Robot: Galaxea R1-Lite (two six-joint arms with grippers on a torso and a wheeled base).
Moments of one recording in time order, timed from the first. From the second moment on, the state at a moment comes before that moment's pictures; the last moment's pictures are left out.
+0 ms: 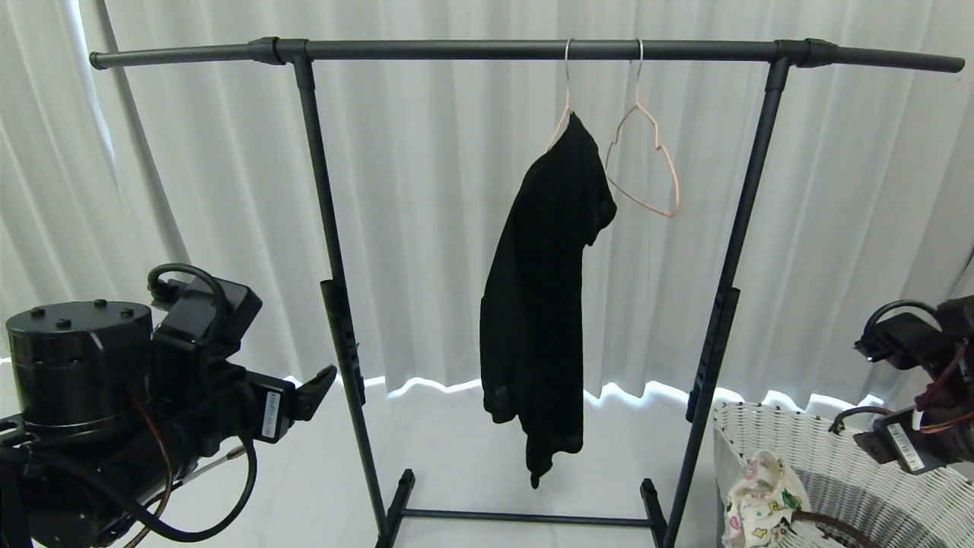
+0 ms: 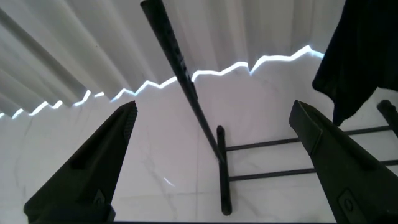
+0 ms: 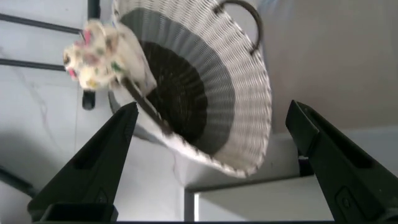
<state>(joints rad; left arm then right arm) -0.31 1.39 -0.45 -0.56 0.25 0.20 0.16 1.43 -0.66 0.04 -0.44 -0.21</state>
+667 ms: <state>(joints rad) -0.36 1.43 -0.47 -0.56 0.25 0.20 0.16 1.78 -0.46 -0.38 -0.39 -0.25</state>
